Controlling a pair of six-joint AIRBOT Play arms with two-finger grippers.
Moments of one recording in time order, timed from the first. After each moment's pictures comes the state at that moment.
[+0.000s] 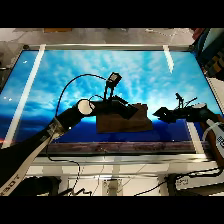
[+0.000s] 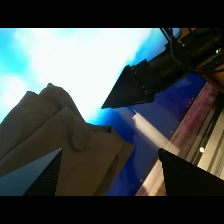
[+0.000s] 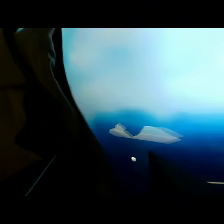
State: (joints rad) left arm -0.70 -1.37 1.18 0.61 -0.53 -0.88; right arm -0.31 -1.56 0.90 -0.67 1.03 1.01
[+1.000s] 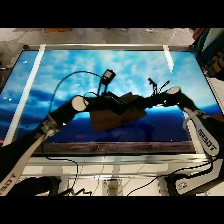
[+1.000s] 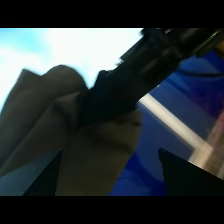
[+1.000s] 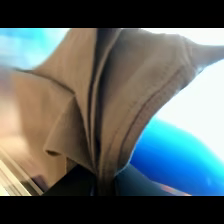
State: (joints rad) left arm -0.59 -1.32 1.18 0.74 -0.55 -0.86; right arm -0.02 -1.65 1.27 -0.61 1.12 1.06
